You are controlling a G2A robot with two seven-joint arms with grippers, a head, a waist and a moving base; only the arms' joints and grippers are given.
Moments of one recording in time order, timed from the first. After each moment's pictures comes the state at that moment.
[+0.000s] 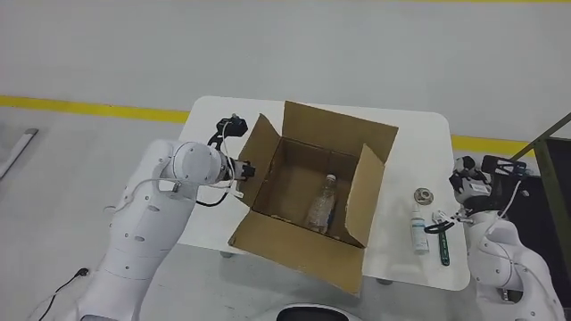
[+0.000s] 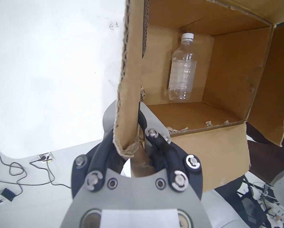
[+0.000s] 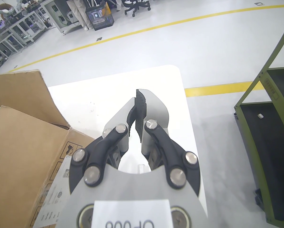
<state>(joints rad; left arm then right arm) 0.77 -1.27 -1.17 -1.50 0.75 0.15 -1.38 -1.55 -1.25 1.80 -1.86 -1.02 0.03 0.29</state>
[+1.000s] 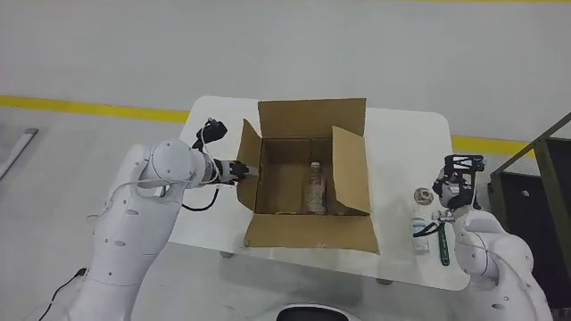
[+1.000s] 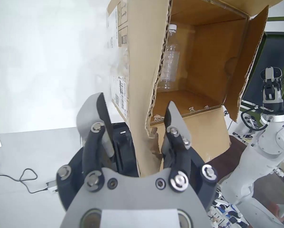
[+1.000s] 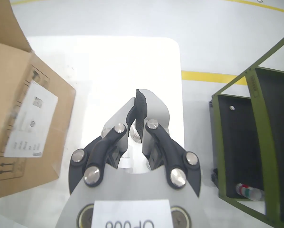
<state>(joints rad) 0.81 -1.24 -1.24 -1.54 0.66 0.35 -1.39 -1.47 -1.23 1.71 -1.81 -1.33 0.03 0.58</state>
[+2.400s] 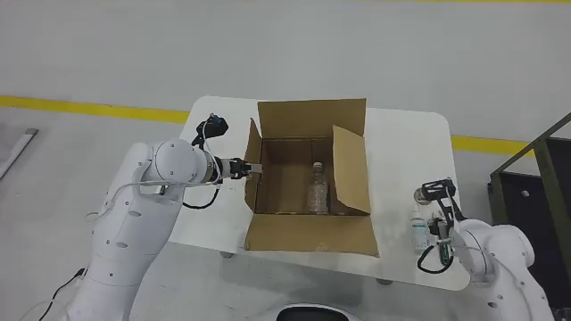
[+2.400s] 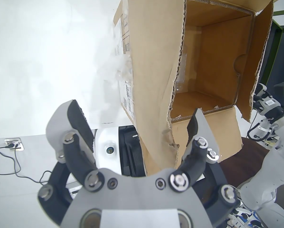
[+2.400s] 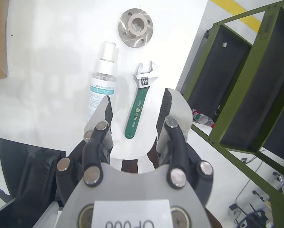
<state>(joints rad) 0.80 -1.23 -1.22 -1.57 0.72 0.33 -1.40 -1.45 -1.21 1.67 -1.84 -1.43 -0.11 1.24</state>
